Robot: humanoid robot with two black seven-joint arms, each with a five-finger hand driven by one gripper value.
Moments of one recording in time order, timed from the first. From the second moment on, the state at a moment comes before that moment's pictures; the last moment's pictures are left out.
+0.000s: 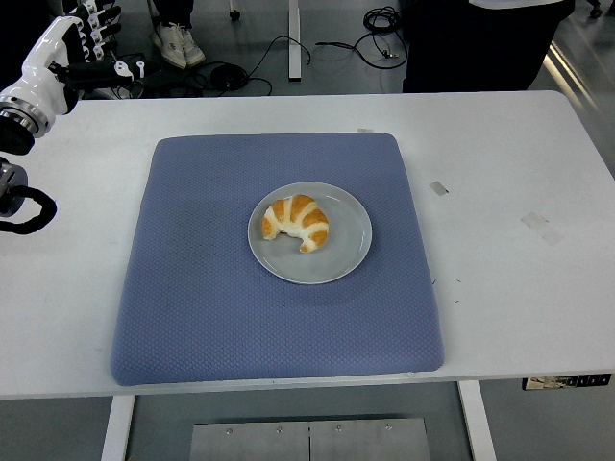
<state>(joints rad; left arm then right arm) -0.90 0.62 -0.64 -1.24 0.57 0.27 -0.06 -0.09 0.00 0.01 0.16 -0.12 -0.06 0.21</state>
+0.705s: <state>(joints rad) -1.05 0.45 -0.38 -1.32 1.01 0.31 0.21 -0.09 0.00 0.01 0.16 -0.12 -0.06 0.21</state>
